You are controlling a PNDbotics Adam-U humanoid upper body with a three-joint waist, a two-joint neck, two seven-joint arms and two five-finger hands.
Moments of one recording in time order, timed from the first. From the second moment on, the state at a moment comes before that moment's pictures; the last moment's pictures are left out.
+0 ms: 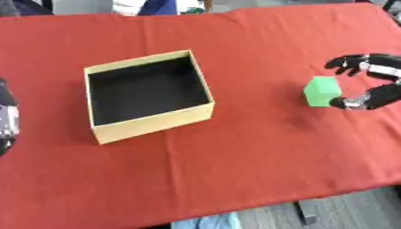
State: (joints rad) left arm -0.20 0.28 -0.03 -1.98 -0.50 -0.22 0.12; right arm -0.29 -0.96 0.08 -1.39 0.36 -0.32 0.51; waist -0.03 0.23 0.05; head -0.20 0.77
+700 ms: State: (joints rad) left arm -0.20 0.28 -0.03 -1.98 -0.50 -0.22 0.11; right arm -0.37 -0.93 0.11 -1.28 0.39 -0.34 0.55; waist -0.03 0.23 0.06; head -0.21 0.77
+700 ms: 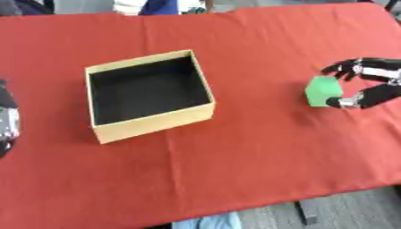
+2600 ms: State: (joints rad) left arm -0.19 0.28 -0.03 -1.98 -0.51 -0.23 0.09; right arm -0.52 -0.94 0.10 -1.44 0.56 -0.34 0.43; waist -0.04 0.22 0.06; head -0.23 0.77
